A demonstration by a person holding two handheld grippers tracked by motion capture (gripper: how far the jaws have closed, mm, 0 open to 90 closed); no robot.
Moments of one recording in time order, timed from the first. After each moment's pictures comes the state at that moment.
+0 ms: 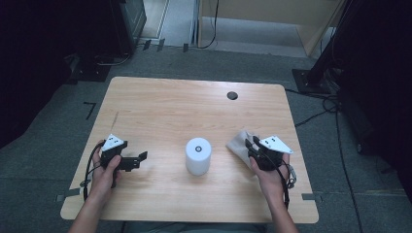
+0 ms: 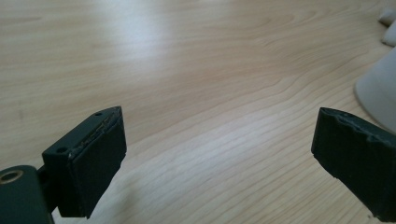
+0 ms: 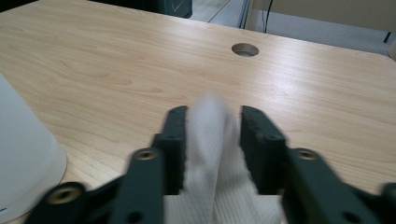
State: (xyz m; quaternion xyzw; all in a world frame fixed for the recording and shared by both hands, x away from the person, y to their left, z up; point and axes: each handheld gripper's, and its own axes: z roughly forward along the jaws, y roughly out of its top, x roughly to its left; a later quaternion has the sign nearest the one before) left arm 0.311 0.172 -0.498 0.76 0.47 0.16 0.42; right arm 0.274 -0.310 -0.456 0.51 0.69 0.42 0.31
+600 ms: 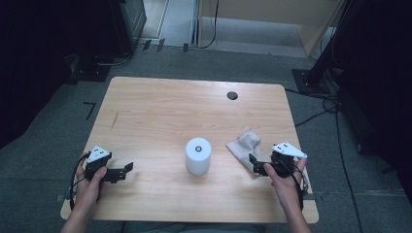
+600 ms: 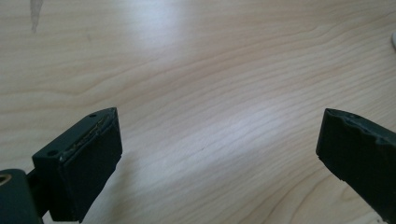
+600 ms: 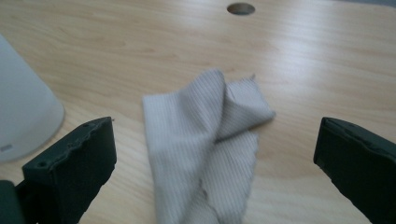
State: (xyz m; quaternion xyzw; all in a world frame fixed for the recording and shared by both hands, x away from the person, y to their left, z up) left arm 0.279 0.212 -0.509 0.76 0.49 0.16 0.39; right arm 0.255 -0.348 -0.463 0.53 0.70 0.40 0.25
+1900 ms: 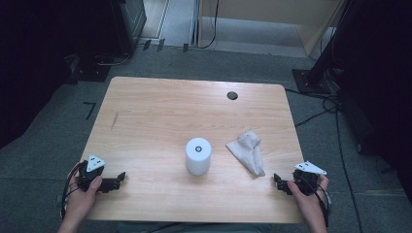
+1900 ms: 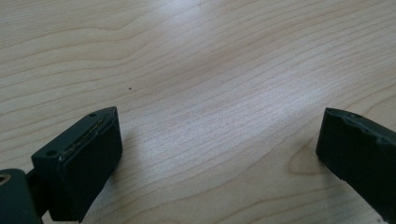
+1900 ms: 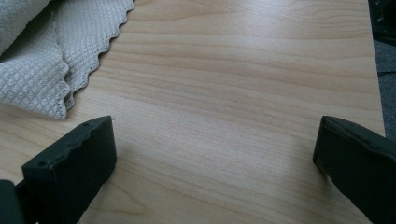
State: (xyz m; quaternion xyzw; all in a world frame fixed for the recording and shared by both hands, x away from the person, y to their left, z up) left arm 0.259 0.223 -0.519 0.79 0.49 0.20 0.31; right arm 0.222 -0.430 -0.527 0.59 0.71 0.30 0.23
